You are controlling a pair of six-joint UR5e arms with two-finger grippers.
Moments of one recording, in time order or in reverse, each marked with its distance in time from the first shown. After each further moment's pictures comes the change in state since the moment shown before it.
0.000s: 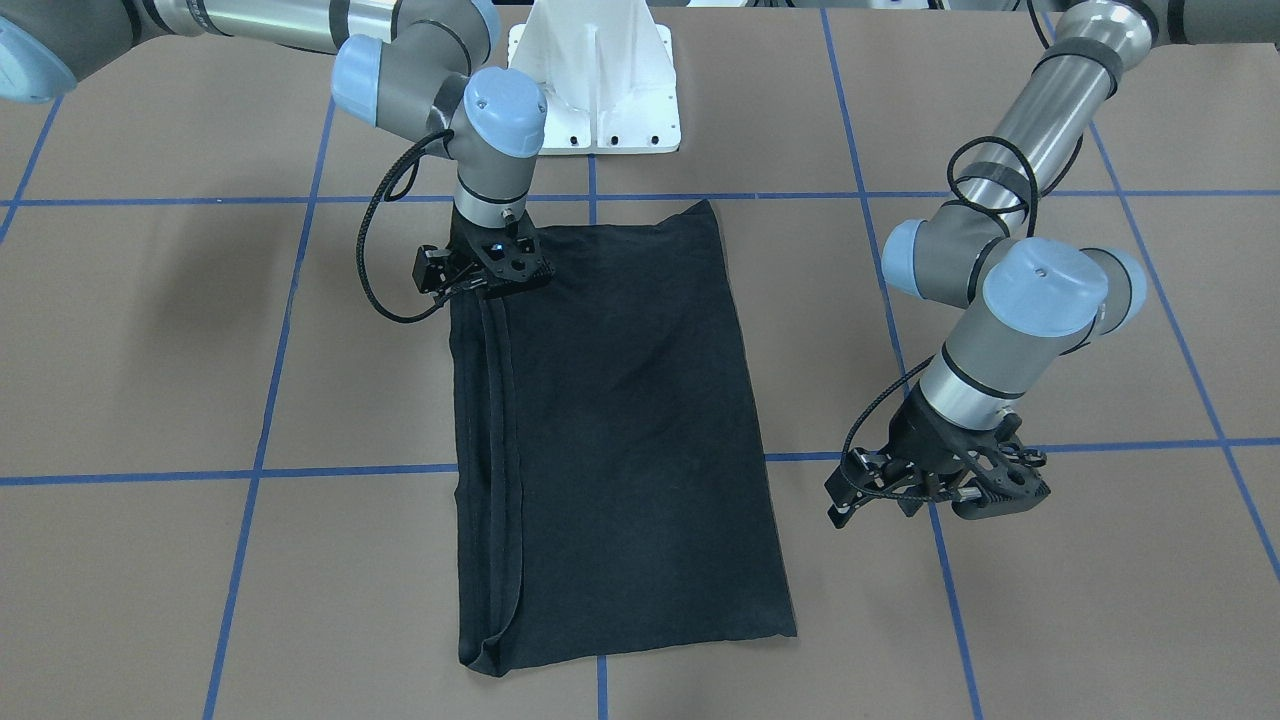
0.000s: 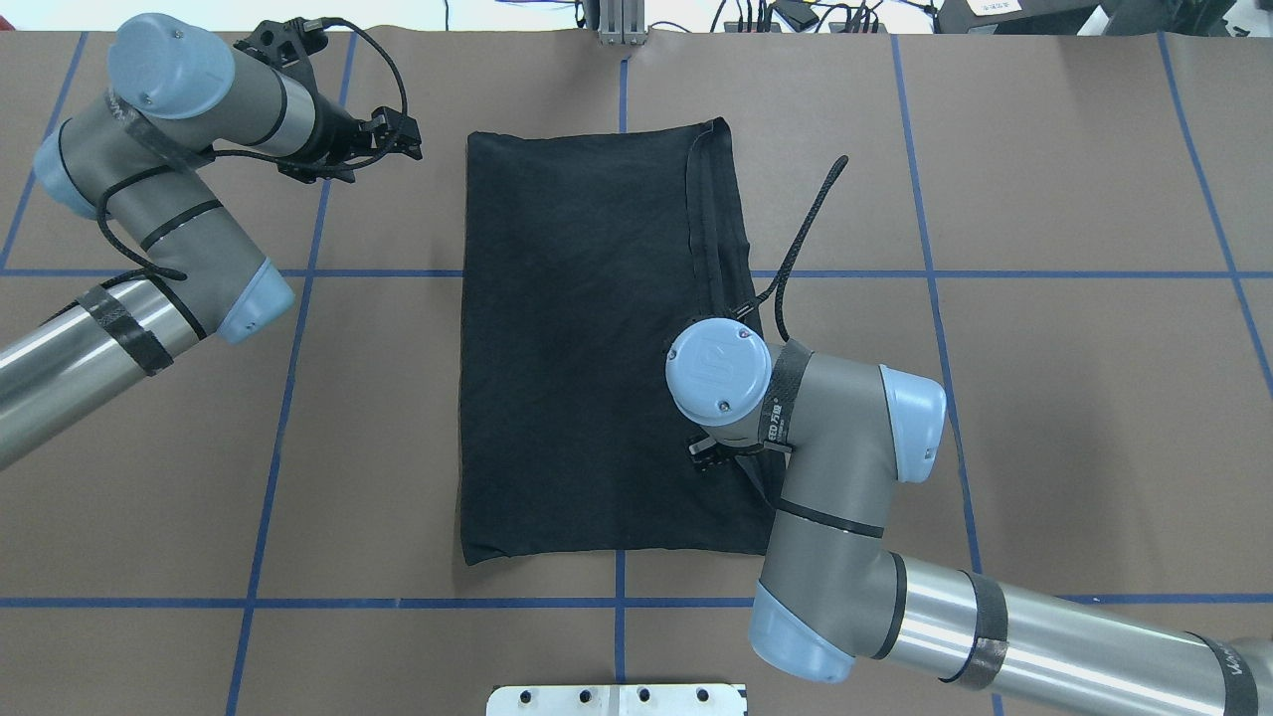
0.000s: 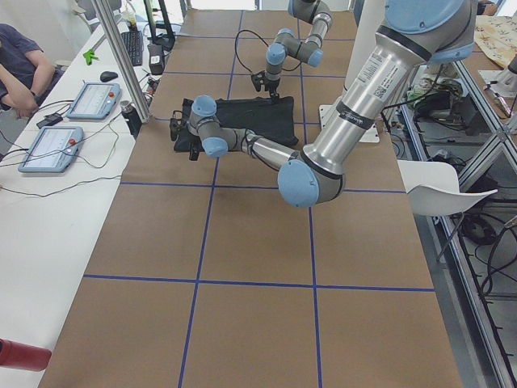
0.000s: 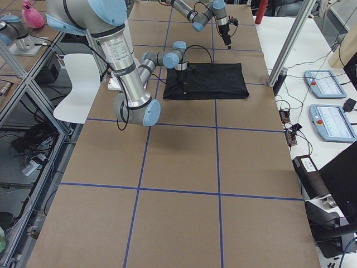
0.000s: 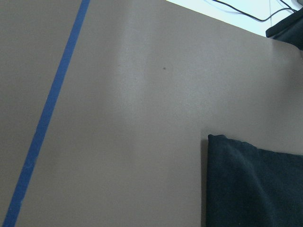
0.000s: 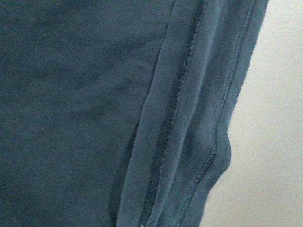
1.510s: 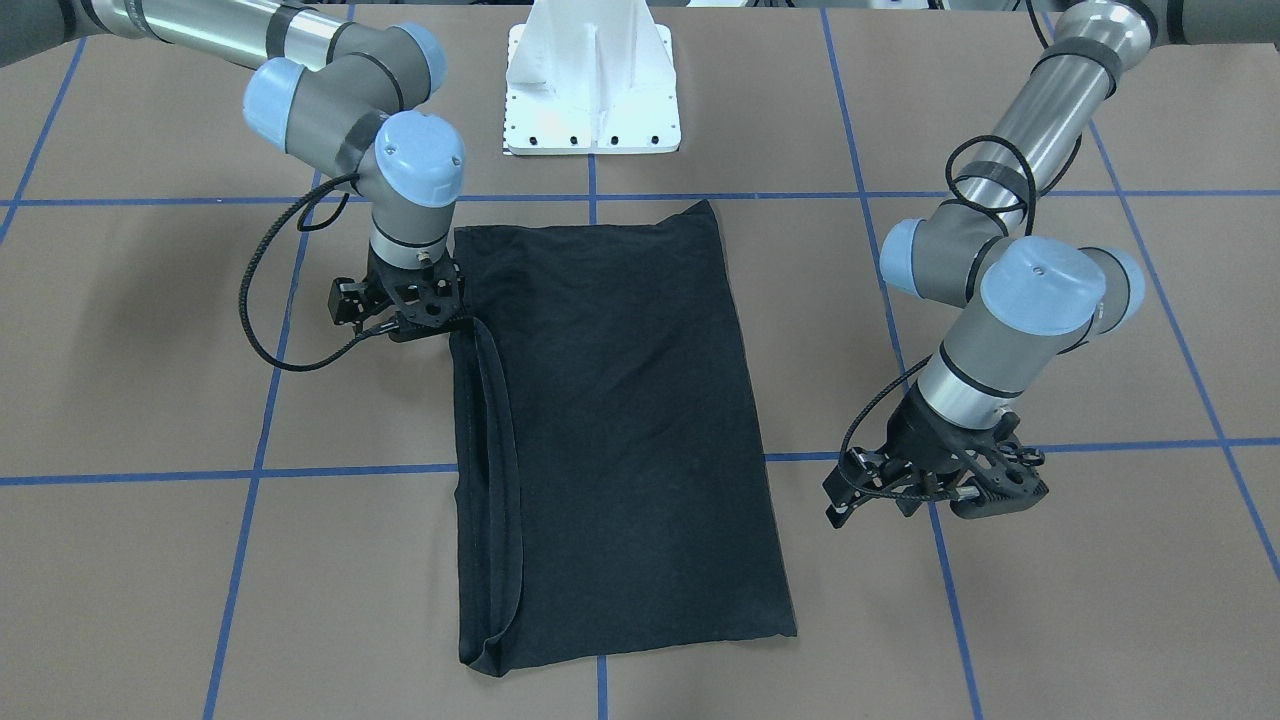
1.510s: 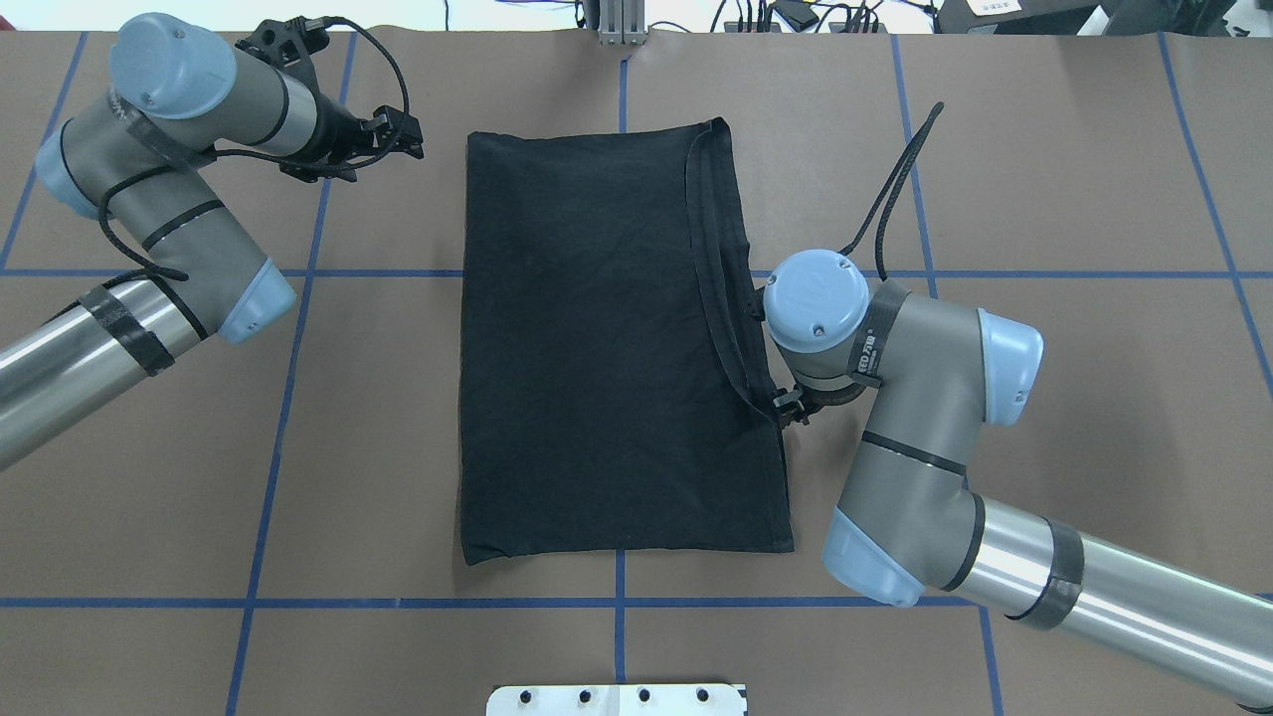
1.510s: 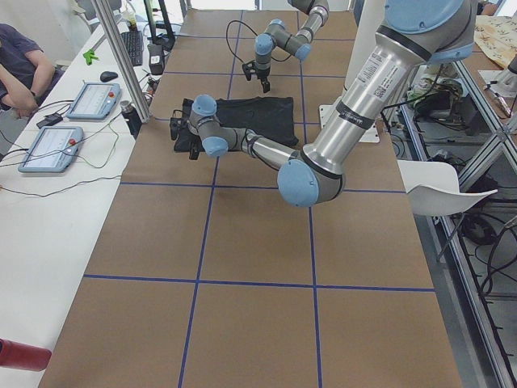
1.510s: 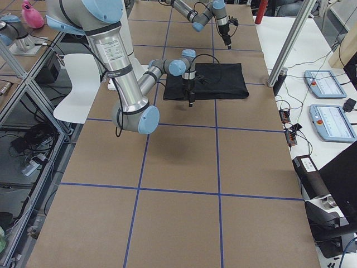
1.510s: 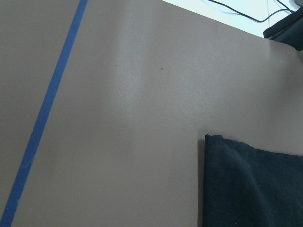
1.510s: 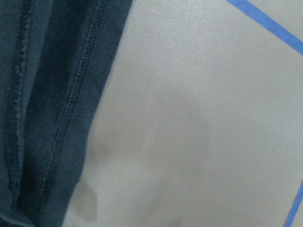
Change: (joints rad) left arm 0.002 -0.001 -0.003 0.000 0.004 -0.003; right arm 0.127 -0.103 0.056 -0.032 0.067 -0.117
